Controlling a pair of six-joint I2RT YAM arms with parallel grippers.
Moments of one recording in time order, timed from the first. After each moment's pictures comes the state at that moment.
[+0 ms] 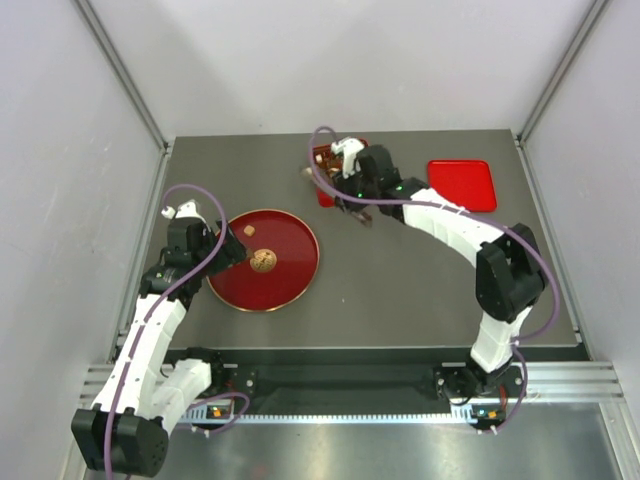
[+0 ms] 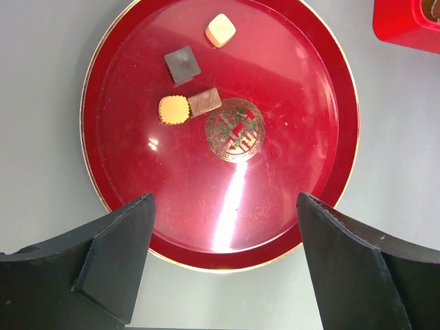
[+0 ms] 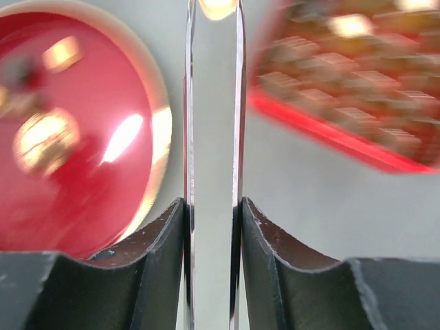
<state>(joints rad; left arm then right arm) -0.11 0.86 0.77 -0.61 -0.02 -0.52 0.62 1.80 1.44 -0.26 -0.12 0.03</state>
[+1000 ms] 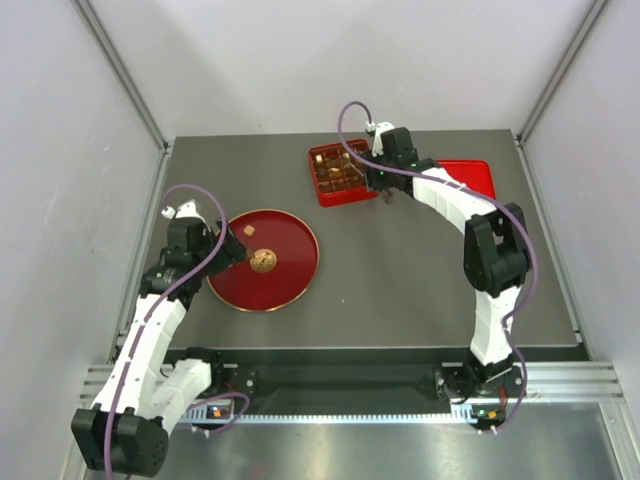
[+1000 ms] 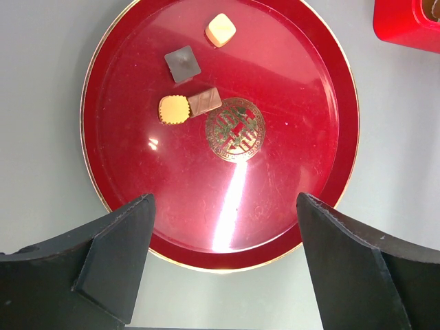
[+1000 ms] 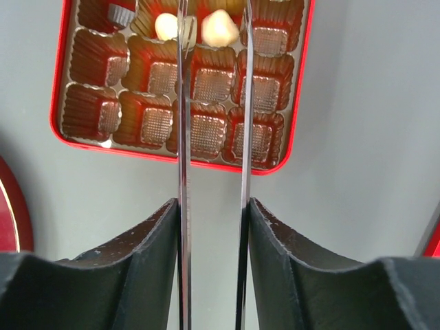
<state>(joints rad) -0.11 0.86 0.77 -0.62 -0.02 -0.52 0.42 1.99 1.61 -0.31 -0.02 0.08</state>
